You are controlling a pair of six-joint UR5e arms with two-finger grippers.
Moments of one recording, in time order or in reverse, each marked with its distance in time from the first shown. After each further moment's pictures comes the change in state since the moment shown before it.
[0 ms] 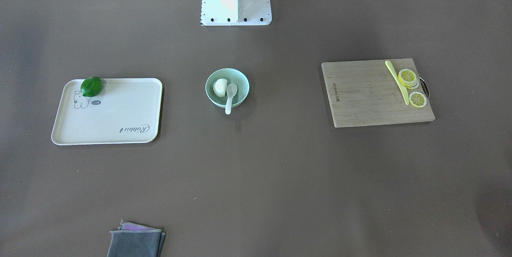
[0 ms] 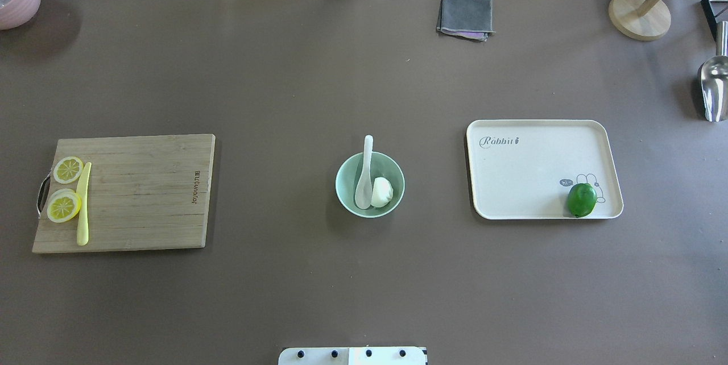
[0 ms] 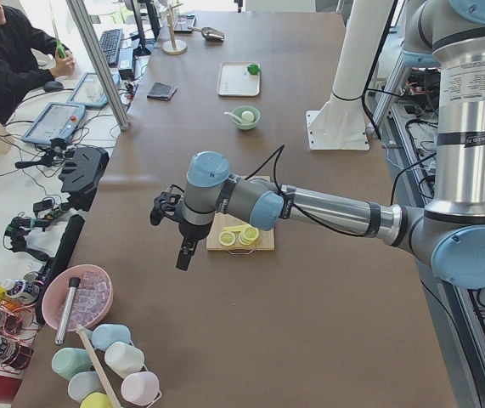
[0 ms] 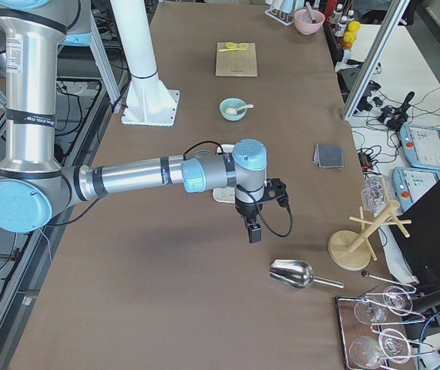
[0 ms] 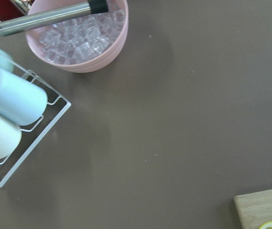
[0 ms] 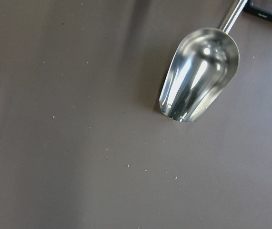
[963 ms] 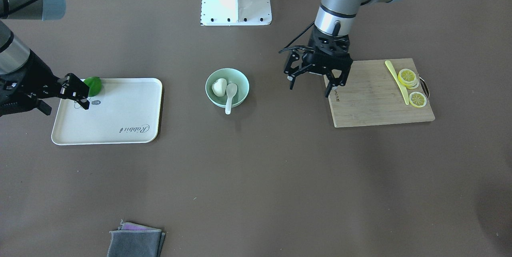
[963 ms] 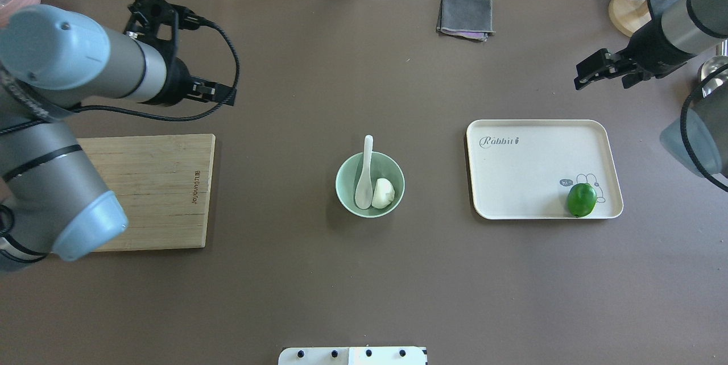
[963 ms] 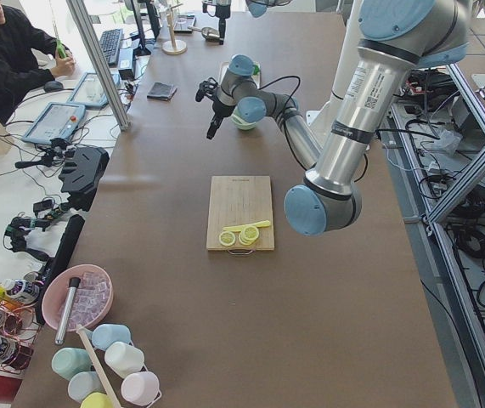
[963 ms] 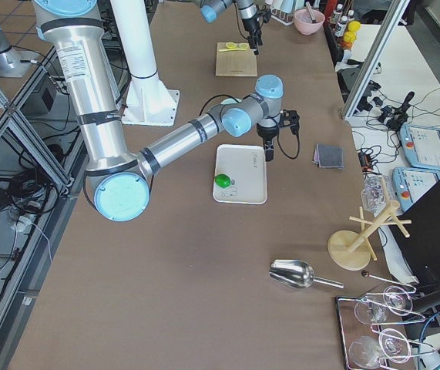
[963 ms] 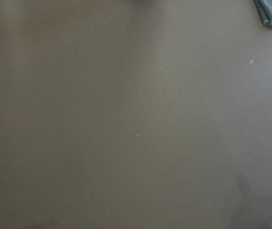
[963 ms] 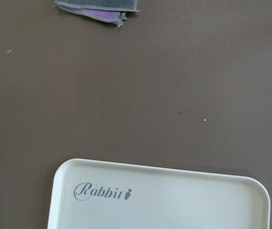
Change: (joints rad) left arm 0.713 -0.414 -0.193 0.055 0.379 -0.705; right arm -0.353 0.309 0.022 0.111 0.014 0.701
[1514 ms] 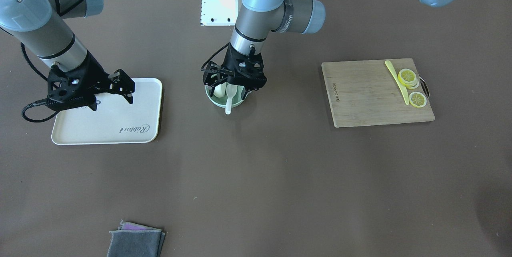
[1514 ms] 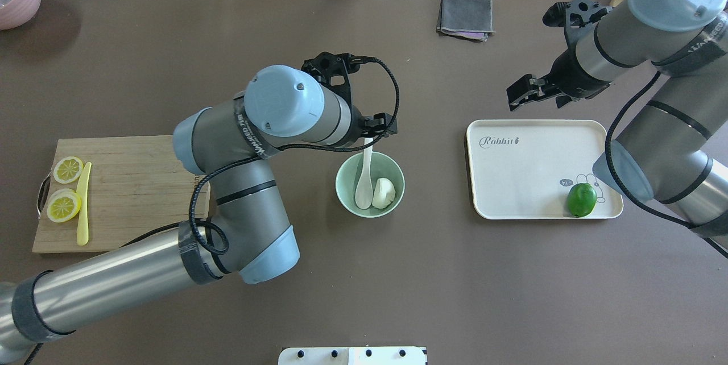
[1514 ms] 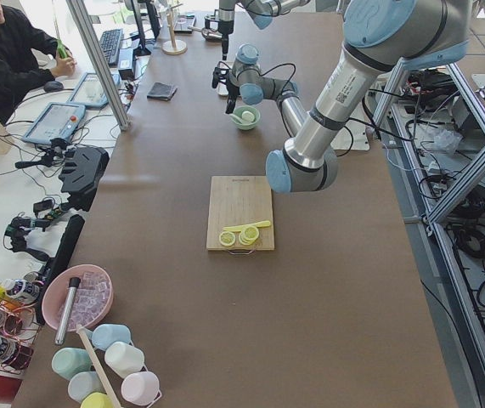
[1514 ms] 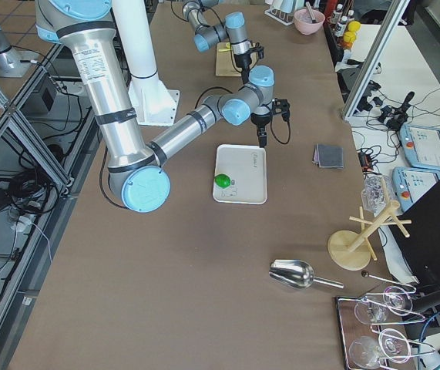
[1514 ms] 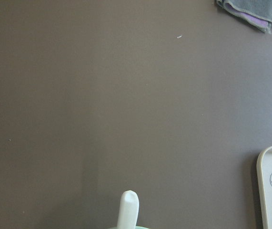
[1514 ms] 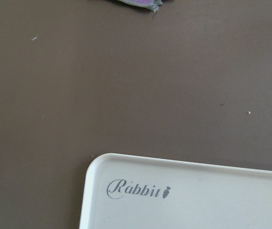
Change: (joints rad) left arm 0.247 -0.347 0.274 -0.120 0.072 -0.329; right arm -0.162 0.098 -0.004 0.010 -0.081 0.157
